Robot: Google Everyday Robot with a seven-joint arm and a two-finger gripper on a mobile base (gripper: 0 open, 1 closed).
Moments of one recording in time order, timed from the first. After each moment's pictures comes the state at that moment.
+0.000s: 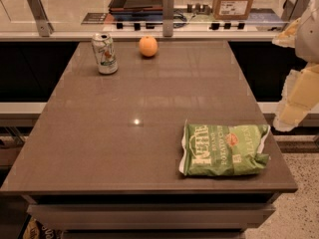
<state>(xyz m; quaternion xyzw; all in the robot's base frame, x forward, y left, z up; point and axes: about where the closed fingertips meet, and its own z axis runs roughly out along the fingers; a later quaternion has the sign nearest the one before) 0.438 -0.213 0.989 -0.60 0.78 -0.05 0.18</state>
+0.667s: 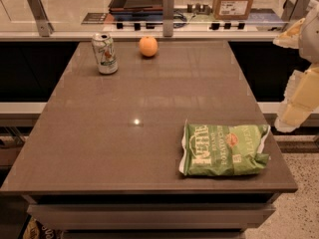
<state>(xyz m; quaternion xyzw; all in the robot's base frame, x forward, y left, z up) 0.437 -0.214 0.989 -0.60 0.77 -0.04 0.19</state>
